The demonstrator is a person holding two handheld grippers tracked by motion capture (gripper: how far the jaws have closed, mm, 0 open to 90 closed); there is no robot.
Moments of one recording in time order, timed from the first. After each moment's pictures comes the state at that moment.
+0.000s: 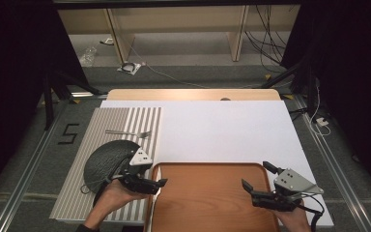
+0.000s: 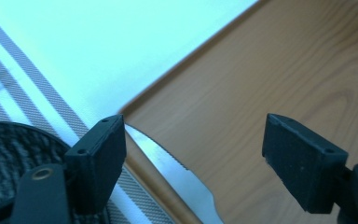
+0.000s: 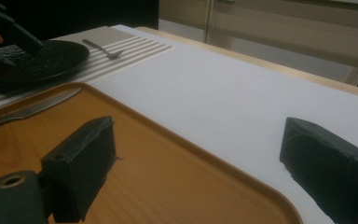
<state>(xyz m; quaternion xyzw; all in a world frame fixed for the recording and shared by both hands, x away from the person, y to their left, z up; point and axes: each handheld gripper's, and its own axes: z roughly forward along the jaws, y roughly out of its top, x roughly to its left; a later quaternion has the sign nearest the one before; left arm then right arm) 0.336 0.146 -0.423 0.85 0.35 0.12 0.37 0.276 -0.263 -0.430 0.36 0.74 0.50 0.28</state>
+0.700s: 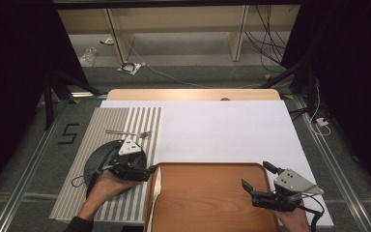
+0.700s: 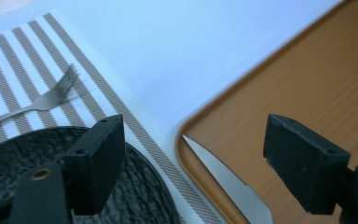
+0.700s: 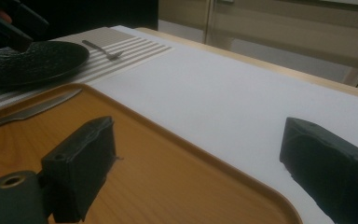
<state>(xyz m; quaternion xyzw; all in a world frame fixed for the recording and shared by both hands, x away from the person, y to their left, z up) 0.358 0.172 -0.412 0.83 0.39 0.17 0.37 0.276 -0.262 -0.430 0.36 0.74 0.50 0.28</state>
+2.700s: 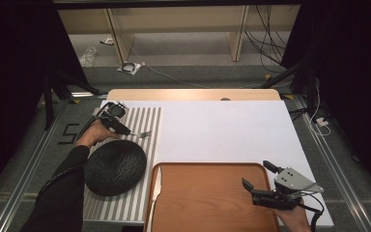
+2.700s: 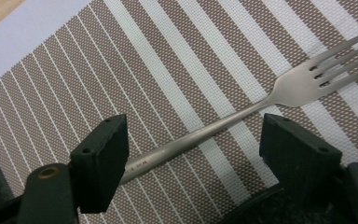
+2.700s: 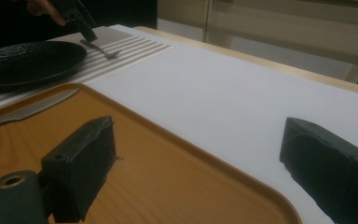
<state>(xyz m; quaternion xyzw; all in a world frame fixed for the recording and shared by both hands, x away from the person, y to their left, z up) 0.545 0.241 -0.442 0.87 0.44 0.18 0.14 0.280 -0.264 -0.431 0.36 0.74 0.50 0.27</state>
